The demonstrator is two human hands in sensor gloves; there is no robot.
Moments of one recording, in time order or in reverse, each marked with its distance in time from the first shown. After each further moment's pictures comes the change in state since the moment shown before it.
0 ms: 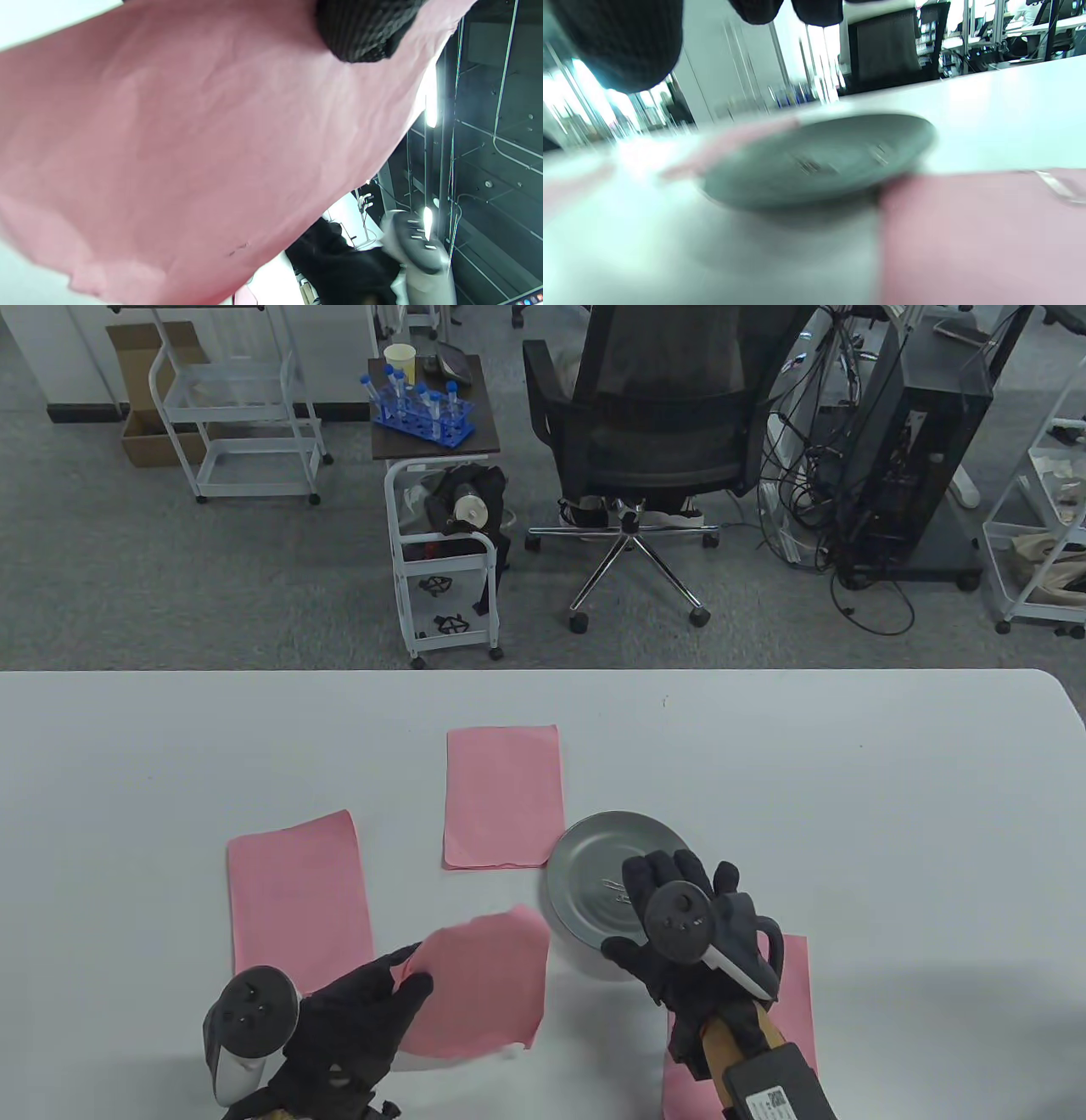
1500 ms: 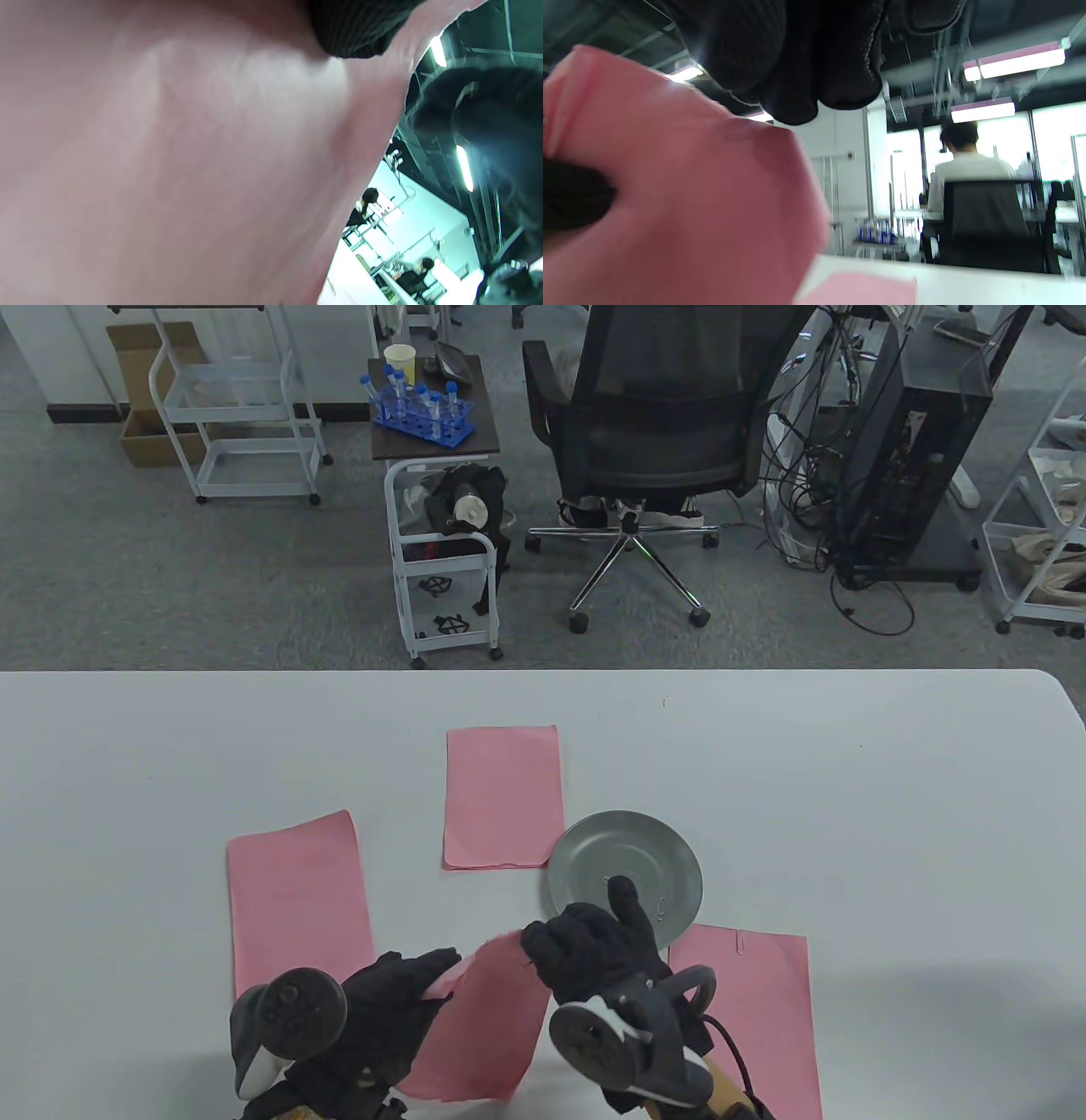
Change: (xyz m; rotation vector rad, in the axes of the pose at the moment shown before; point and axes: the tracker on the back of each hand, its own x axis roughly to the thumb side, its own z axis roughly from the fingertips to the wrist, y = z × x) left_hand 0.021 -0.024 -0.006 -0.063 -0.043 -0.368; right_hand 0.121 -0.054 0.114 -0.667 -0.378 0.081
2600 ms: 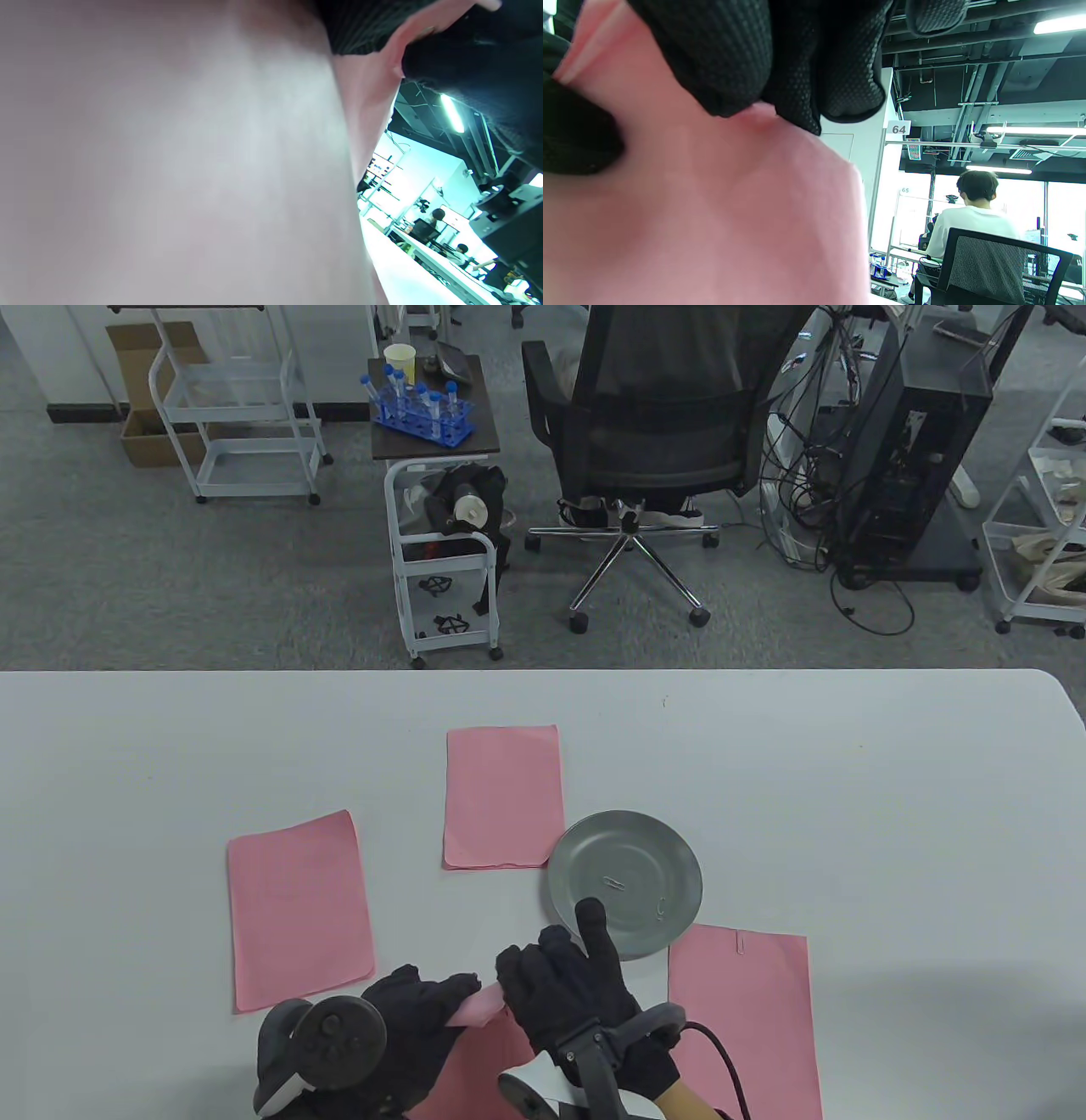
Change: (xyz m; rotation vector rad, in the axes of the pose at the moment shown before) left_hand 0.018 -0.009 0.004 -0.047 -0.061 -0.158; right_hand 0.023 0.011 0.011 -0.034 -0.069 0.136
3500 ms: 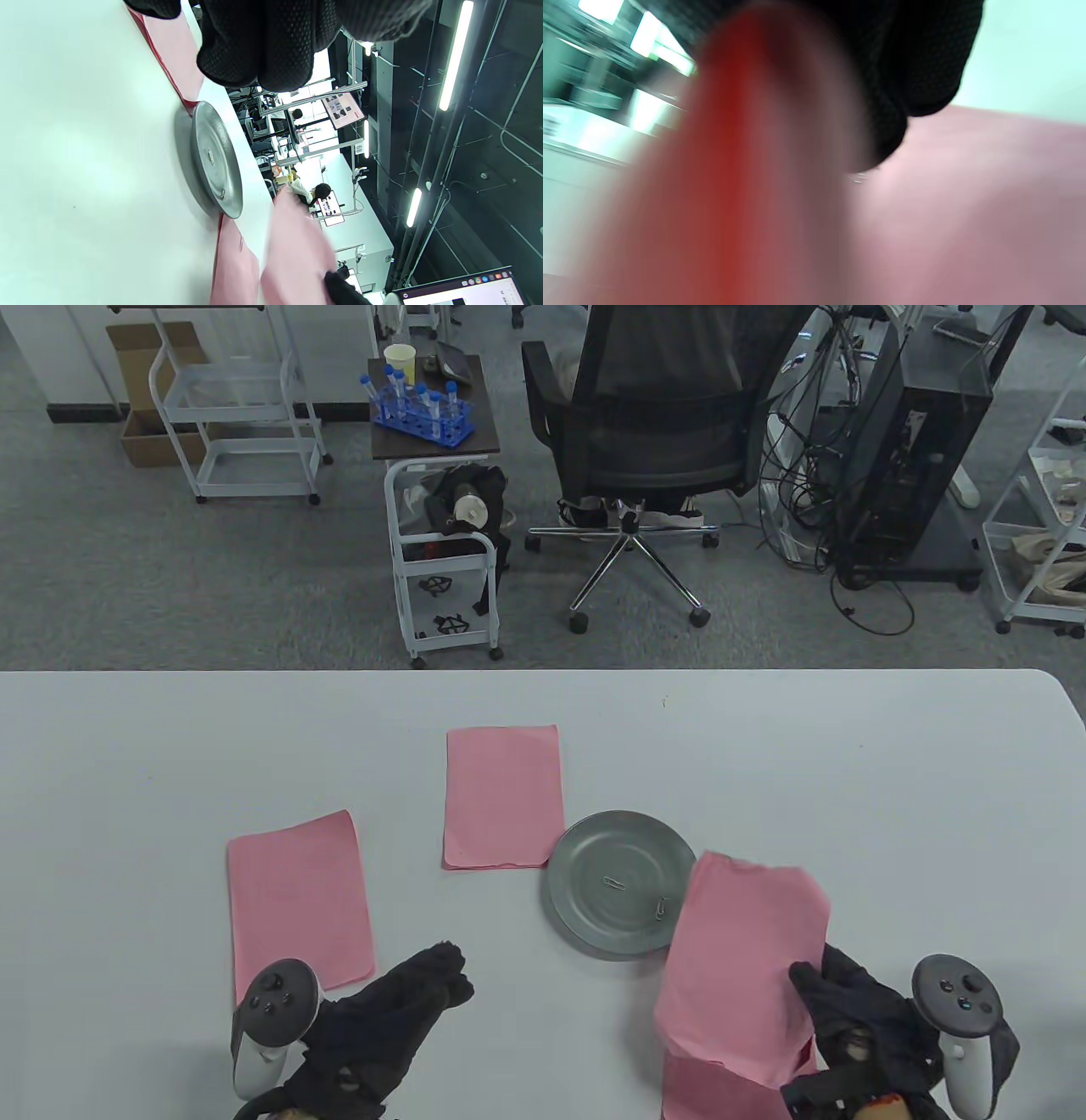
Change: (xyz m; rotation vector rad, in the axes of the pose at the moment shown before) left_hand -0.040 -0.006 0.001 -0.063 0.103 0.643; right_hand -0.264 0.047 0.151 0.438 1.170 -1.051
